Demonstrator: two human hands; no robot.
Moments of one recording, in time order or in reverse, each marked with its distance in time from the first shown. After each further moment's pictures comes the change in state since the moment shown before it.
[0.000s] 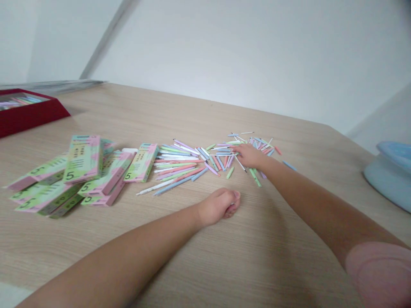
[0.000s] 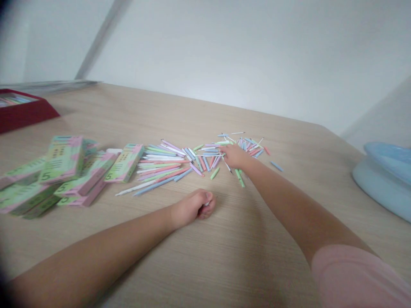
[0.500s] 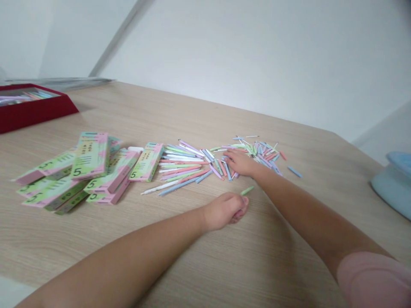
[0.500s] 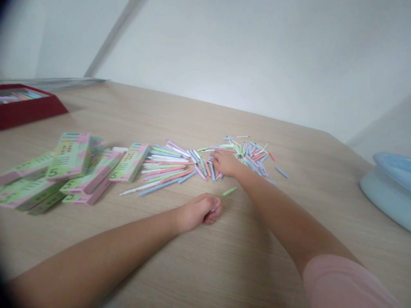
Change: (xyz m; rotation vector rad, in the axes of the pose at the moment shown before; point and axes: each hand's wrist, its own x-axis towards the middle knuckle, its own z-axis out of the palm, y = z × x) left_hand -0.003 0.008 0.003 -0.025 -0.052 0.024; right_hand 0.023 -0.049 0.018 0.127 0.128 -0.087
